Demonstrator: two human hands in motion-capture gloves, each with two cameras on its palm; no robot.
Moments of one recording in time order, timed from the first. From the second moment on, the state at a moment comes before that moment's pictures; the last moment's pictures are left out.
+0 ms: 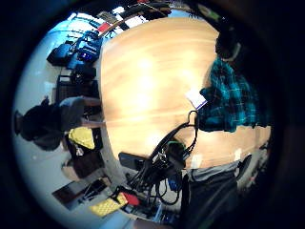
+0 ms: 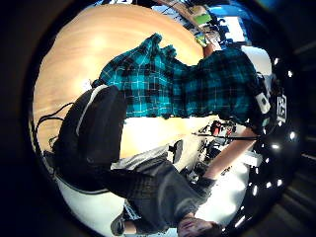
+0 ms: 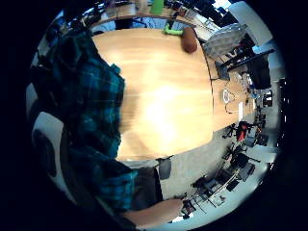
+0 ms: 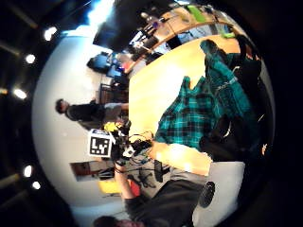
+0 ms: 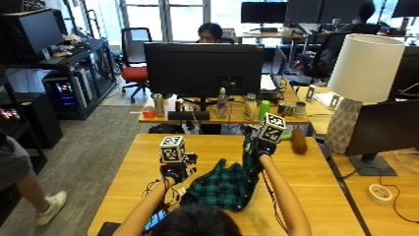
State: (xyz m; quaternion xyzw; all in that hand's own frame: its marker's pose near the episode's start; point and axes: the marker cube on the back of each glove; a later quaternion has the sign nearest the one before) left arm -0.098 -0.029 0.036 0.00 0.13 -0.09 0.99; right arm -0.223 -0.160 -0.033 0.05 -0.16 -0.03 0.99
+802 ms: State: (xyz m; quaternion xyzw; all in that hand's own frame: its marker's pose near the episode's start) left arm -0.130 0.015 0.013 0.02 0.10 -0.14 0.98; right arm -0.253 -0.149 -0.044 0.07 -0.17 -0.06 0.98
